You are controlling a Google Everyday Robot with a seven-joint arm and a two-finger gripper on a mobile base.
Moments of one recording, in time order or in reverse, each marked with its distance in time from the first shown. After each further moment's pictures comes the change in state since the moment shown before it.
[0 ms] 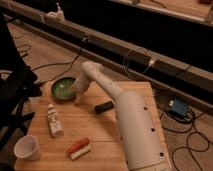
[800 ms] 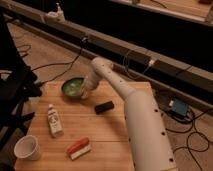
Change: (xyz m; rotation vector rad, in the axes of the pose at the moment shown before) arm 0.033 0.053 -0.075 -0.044 0.011 0.192
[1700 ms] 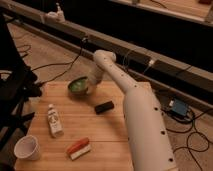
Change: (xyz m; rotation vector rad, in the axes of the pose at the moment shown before) arm -0.017 -0.022 -0.016 -0.049 0.075 -0.085
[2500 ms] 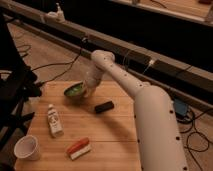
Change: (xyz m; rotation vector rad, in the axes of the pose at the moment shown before) arm -0.011 0.065 -0.035 -0.047 -0.009 -0.042
